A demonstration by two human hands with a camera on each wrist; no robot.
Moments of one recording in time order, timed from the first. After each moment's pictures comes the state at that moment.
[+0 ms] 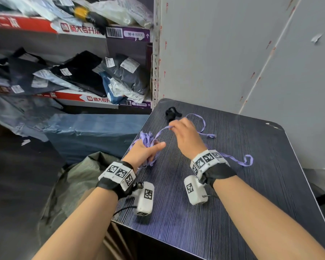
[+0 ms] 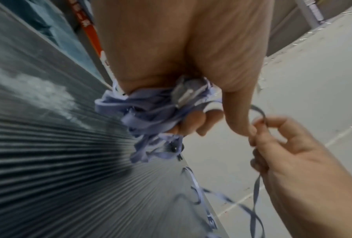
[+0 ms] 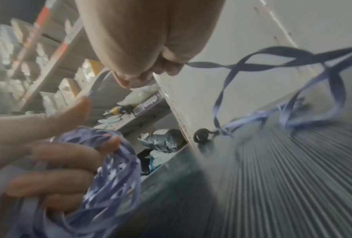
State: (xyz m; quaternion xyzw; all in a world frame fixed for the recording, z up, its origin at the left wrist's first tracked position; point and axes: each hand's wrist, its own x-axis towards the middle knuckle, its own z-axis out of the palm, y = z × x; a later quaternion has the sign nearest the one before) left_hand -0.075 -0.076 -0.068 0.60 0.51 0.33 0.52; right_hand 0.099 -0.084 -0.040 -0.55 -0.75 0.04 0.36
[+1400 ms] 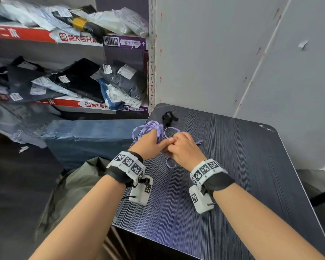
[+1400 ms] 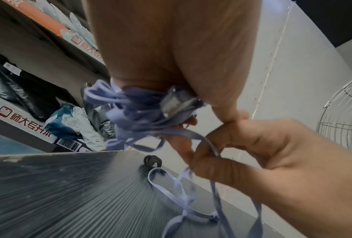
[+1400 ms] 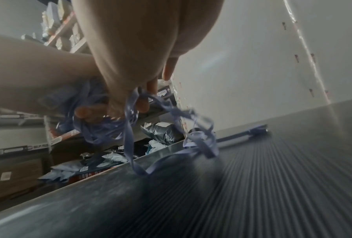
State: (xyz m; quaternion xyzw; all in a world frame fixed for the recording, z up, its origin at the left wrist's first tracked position) left_hand -0.049 -0.061 -0.030 0.81 0.46 0.22 0.29; right_hand 0.106 -0.102 -0.047 -0.49 -0.84 -0.13 0.17
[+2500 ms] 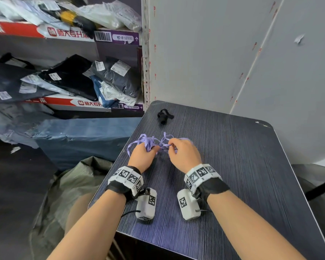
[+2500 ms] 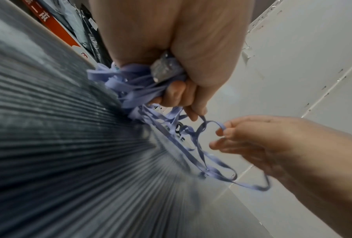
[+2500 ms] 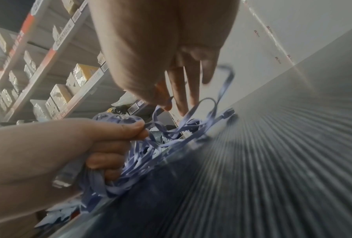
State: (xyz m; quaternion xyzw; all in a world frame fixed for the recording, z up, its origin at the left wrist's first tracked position) left_hand -0.042 -0.071 -0.079 0.65 0.56 0.31 0.40; right_hand 0.105 -0.116 -0.057 -0.69 -0.68 0.05 0.23
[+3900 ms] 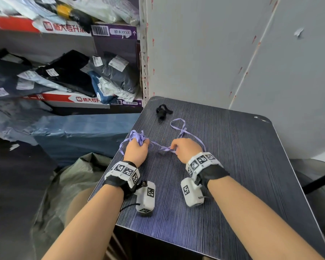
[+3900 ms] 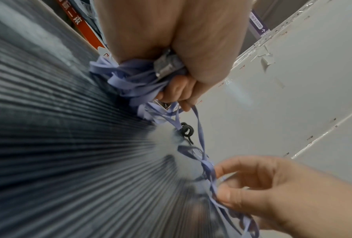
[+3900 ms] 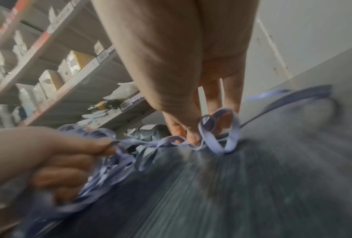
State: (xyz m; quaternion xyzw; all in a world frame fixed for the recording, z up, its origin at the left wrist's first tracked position) left_hand -0.047 -0.073 -0.076 0.62 0.61 0.34 0.36; right_hand 0.123 -0.102 -0.059 -0.71 -0.68 0.14 0.05
